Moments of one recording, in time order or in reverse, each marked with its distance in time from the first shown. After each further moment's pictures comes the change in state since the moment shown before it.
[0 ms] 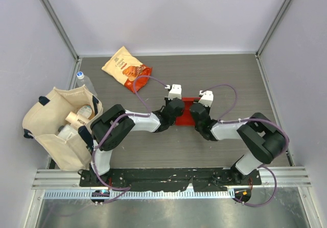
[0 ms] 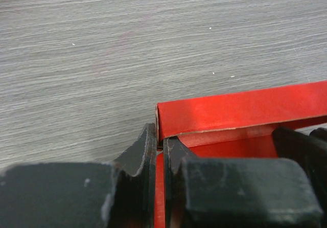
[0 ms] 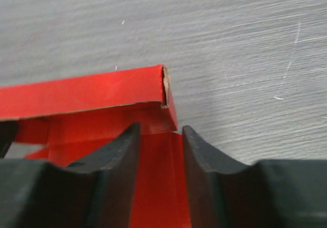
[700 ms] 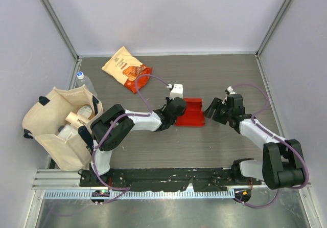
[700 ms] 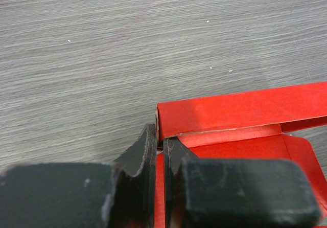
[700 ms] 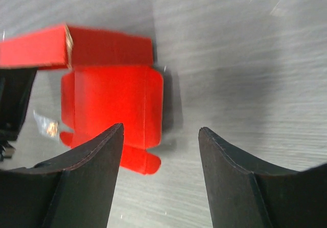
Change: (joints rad) left arm -0.010 0.000 0.039 -0.083 0.006 -0.008; right arm -0.552 -0.384 -0.006 -0.599 -1.009 0.096
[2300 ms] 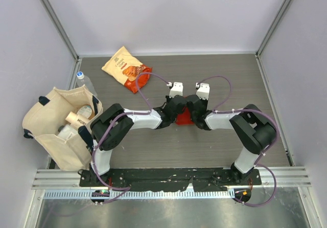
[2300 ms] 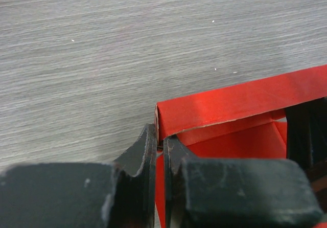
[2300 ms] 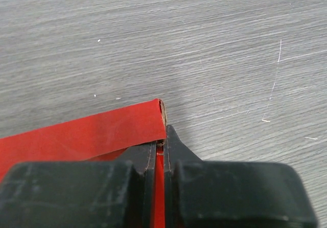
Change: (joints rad) left arm 0.008 0.001 0.042 -0.085 0.003 -0.014; right arm 0.483 0.475 0.167 0.418 0.988 -0.136
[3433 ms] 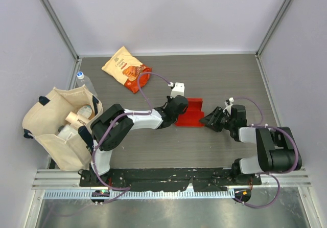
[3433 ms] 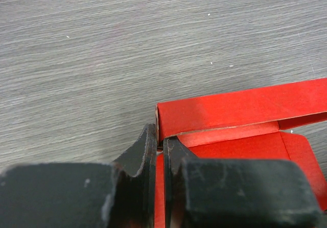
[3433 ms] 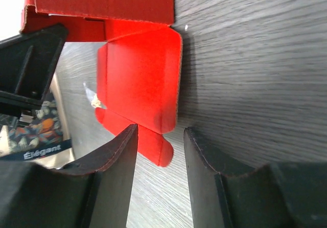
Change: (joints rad) left arm -0.005 0.000 0.018 -0.036 0.013 -0.002; right arm -0.604 -0.330 -0.406 -0.006 -1.391 0.317
